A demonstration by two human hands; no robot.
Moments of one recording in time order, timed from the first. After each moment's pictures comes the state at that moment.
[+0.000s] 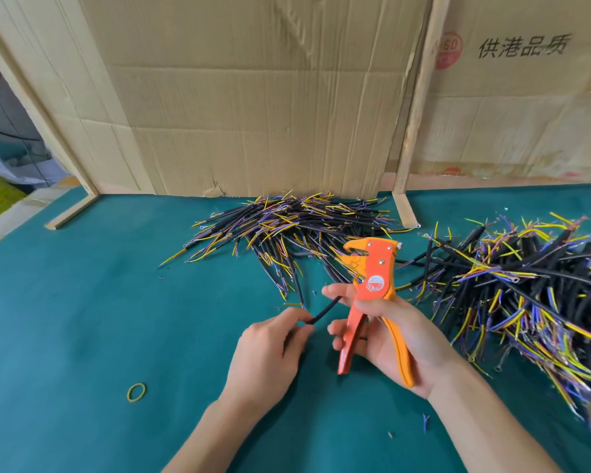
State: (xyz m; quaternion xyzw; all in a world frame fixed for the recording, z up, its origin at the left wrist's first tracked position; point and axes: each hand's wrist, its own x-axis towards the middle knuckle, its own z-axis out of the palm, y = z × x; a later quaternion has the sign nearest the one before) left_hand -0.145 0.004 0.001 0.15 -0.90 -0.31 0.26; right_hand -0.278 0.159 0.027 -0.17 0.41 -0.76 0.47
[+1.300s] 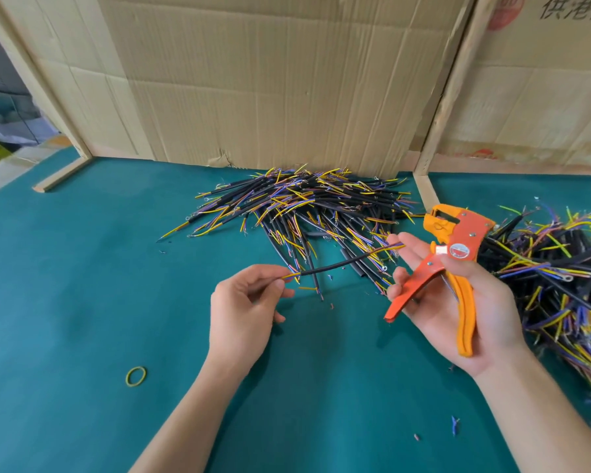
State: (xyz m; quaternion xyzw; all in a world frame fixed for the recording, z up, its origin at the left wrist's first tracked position) left_hand -0.152 -0.034 0.008 0.27 -0.70 -0.57 0.33; right_hand -0.317 0.172 0.025 -0.16 0.34 -0.84 0.40
